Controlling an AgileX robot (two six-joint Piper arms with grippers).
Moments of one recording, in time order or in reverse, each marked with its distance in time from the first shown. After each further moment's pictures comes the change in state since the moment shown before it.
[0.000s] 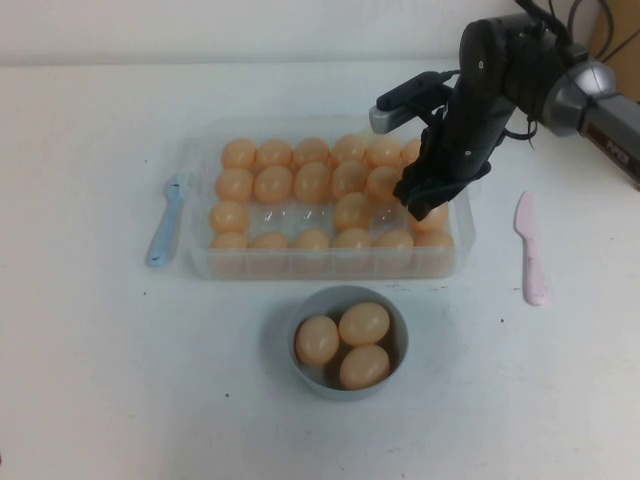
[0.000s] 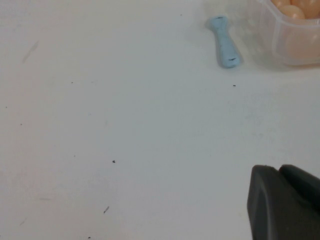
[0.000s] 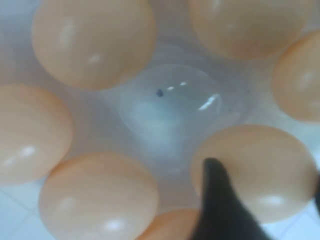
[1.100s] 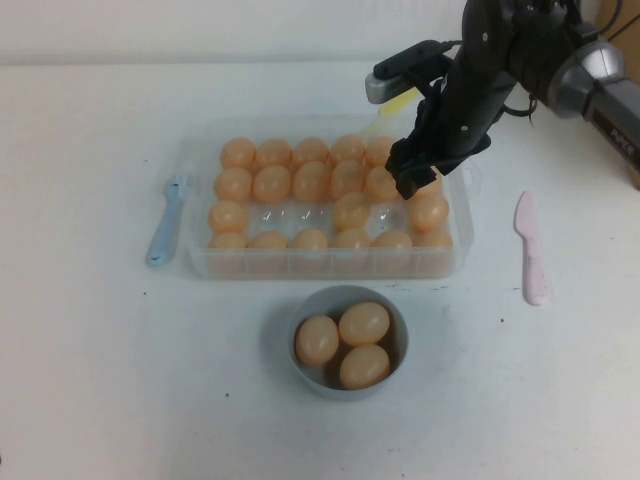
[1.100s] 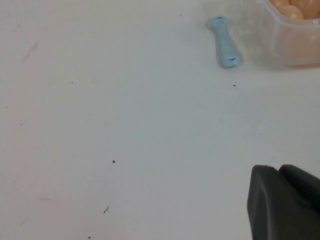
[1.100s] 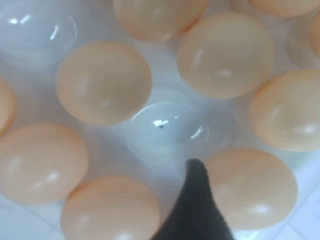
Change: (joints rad) right arm -0.002 -0.002 -0.108 0.016 0.035 0.035; left arm 0.000 0.000 0.000 0.000 0.000 0.000
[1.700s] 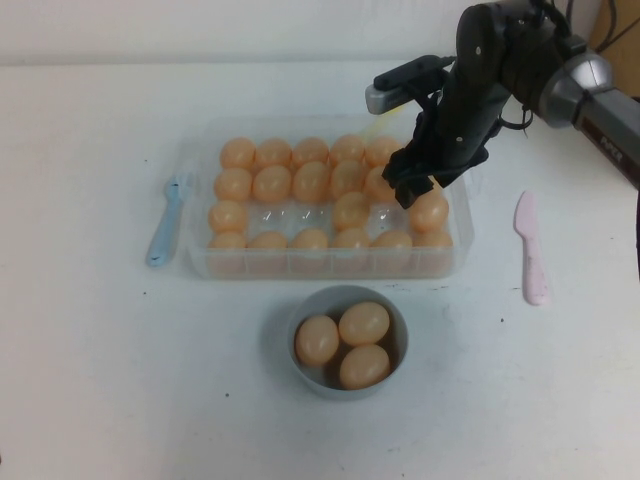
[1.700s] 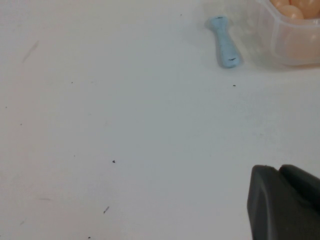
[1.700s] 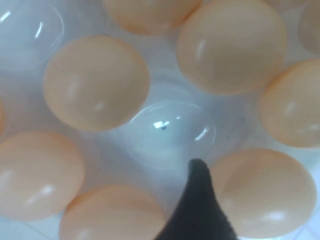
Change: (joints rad) right arm 0.000 0.031 0.000 0.001 0.000 0.044; left arm 0.000 0.000 0.000 0.000 0.000 0.000
